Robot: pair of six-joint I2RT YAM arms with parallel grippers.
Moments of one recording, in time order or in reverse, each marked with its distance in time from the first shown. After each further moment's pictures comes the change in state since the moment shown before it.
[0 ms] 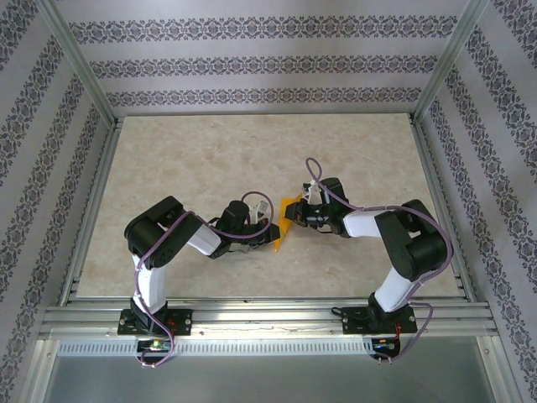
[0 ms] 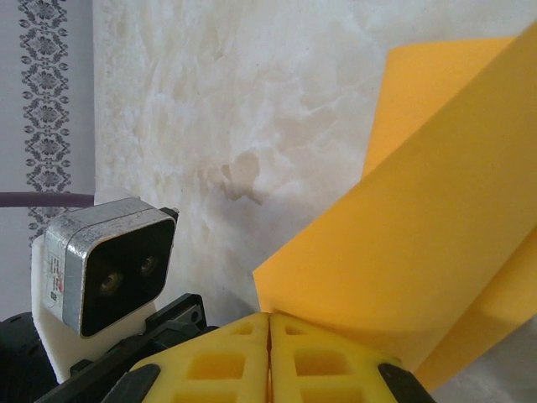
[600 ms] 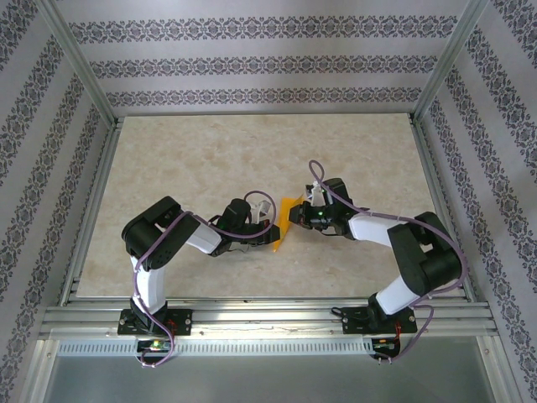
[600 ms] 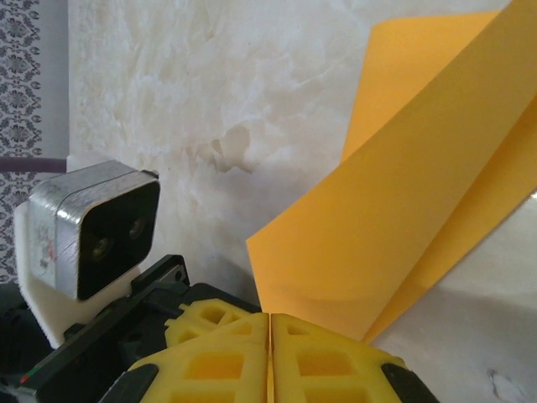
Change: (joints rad) left arm 0.000 -0.024 0.023 -0.095 0.001 0.161; right arm 0.012 -0.117 -0.006 -0.172 0.053 -0.071
